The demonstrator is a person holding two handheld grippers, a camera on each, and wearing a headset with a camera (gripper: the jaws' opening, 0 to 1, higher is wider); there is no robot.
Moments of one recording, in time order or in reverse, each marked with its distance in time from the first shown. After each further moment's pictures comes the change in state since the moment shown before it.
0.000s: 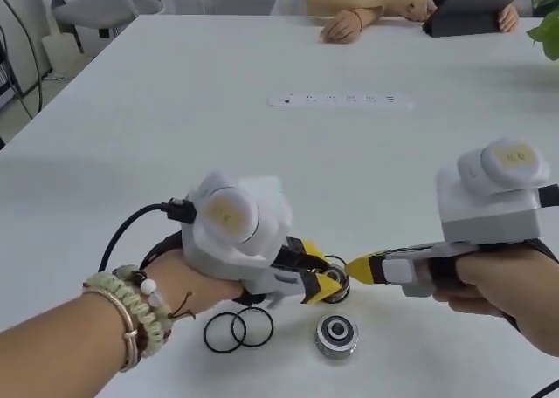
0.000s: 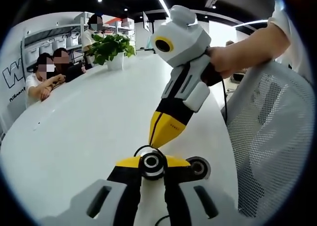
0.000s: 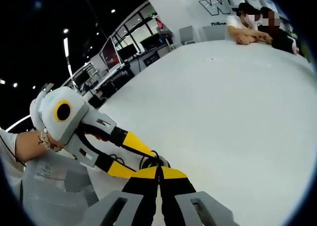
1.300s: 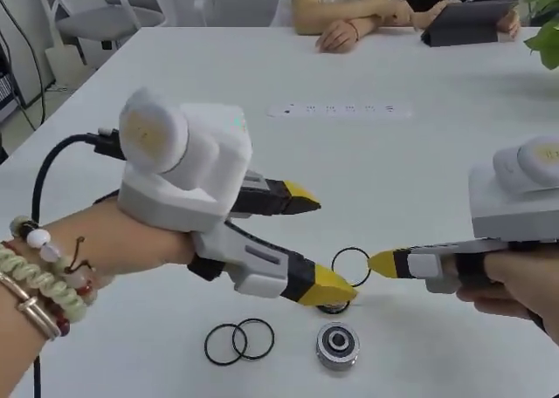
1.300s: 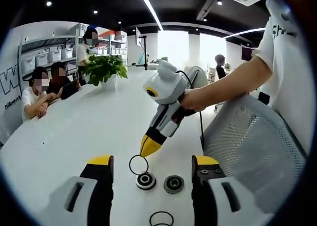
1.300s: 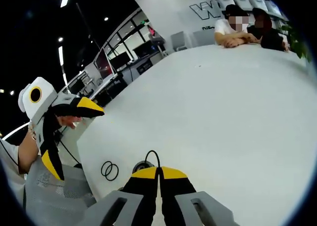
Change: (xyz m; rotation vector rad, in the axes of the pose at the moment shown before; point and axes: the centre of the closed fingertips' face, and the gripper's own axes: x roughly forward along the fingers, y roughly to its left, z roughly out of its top) left arm -0.068 -0.011 0.069 0.017 -0.117 -0.080; right arm -0.023 -0.019 0.013 0.046 -0.063 -0.042
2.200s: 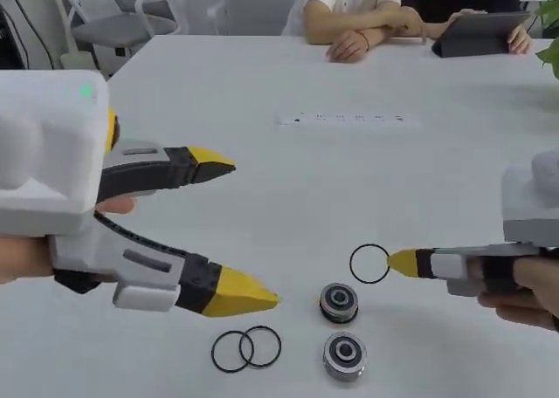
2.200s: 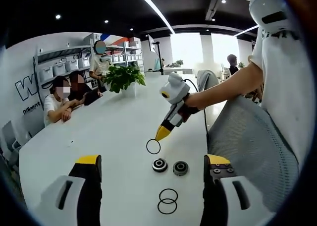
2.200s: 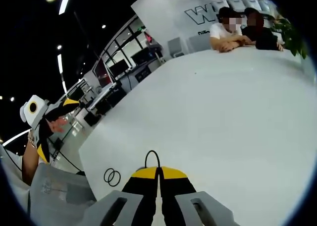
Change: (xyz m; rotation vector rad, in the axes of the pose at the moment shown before) left arm -0.089 0.004 -0.001 0.021 -0.039 0.188; right arm -0.013 -0.005 0.013 0.036 -0.063 0.001
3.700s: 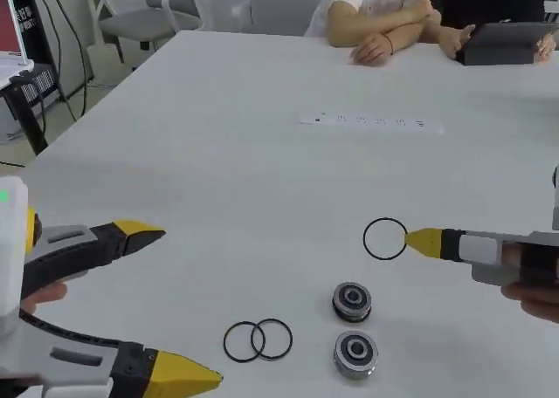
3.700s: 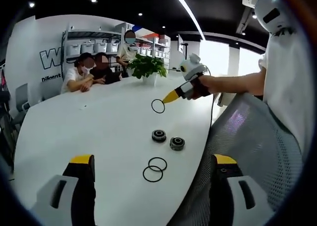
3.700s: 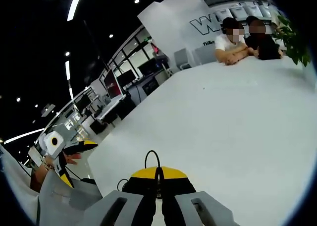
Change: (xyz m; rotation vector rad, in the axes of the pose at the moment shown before) left arm -0.031 -0.023 -0.078 -0.241 0.021 0.140; right arm -0.016 0.029 0.028 -0.025 -0.096 0.056
